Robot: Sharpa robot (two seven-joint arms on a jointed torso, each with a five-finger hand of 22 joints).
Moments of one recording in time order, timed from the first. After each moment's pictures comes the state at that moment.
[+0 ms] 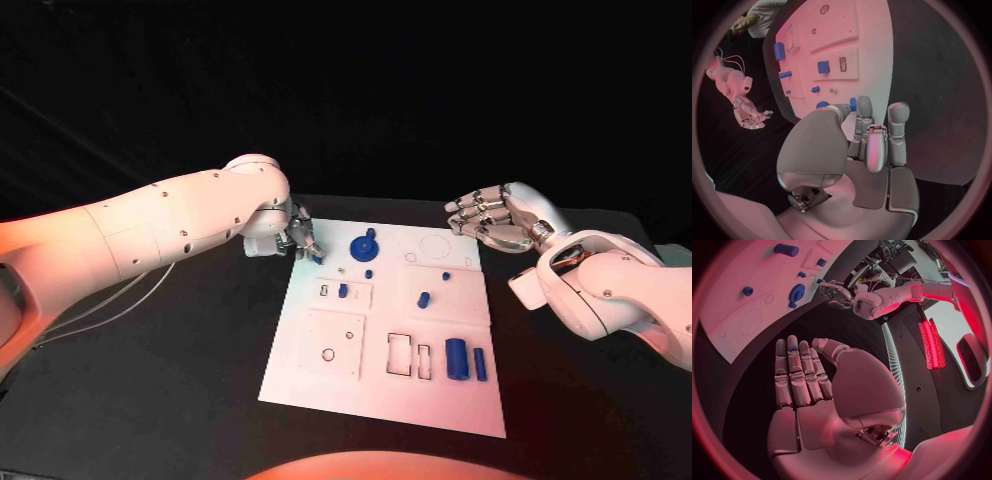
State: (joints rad) left arm 1.32 -0.62 -0.02 1.20 -0.98 0.32 -0.70; left_hand 1.37 -0.11 0.50 0.34 0.27 0.88 0.08 0.63 0.50 1.16 0.00 0.86 0.52 1.47 -0.06 1.49 1.31 0.16 1.16 0.05 1.23 0.83; right arm 1.26 -0.93 -0.12 1.65 -0.78 -0.54 0.14; right_hand 1.33 -0.07 0.49 -0.07 0.38 0.86 0.22 0.24 0.07 0.93 0.17 0.38 0.07 1.10 0.12 0.09 0.20 0.18 0.77 0.23 0.22 0.72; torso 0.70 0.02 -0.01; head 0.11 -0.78
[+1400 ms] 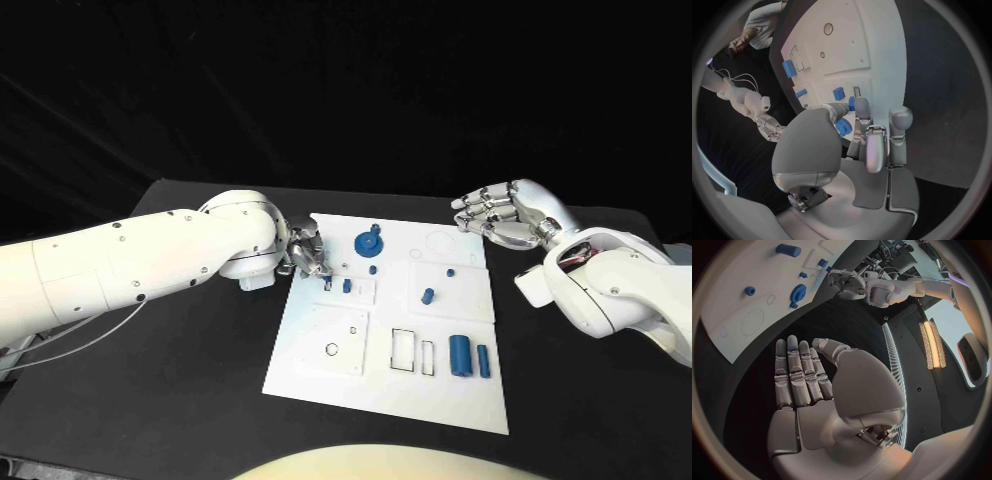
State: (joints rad) left arm 1.25 -0.81 -0.02 1.55 -1.10 0.12 -0.60; left_hand 1.29 -0.19 0.64 0.31 0.26 0.89 0.07 0.68 0.51 1.22 -0.02 0.91 0.55 1.47 -0.08 1.50 1.31 0.14 1.19 0.03 1.27 0.89; right arm 1.26 -0.93 -0.13 1.64 -0.78 -0.53 0.14; right_hand 1.32 -0.07 0.49 -0.07 0.38 0.86 0.22 0.24 0.07 0.93 0.17 0.38 0.07 1.10 0.12 0.09 0.20 0.18 0.76 0.23 0.21 0.71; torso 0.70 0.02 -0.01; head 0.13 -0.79
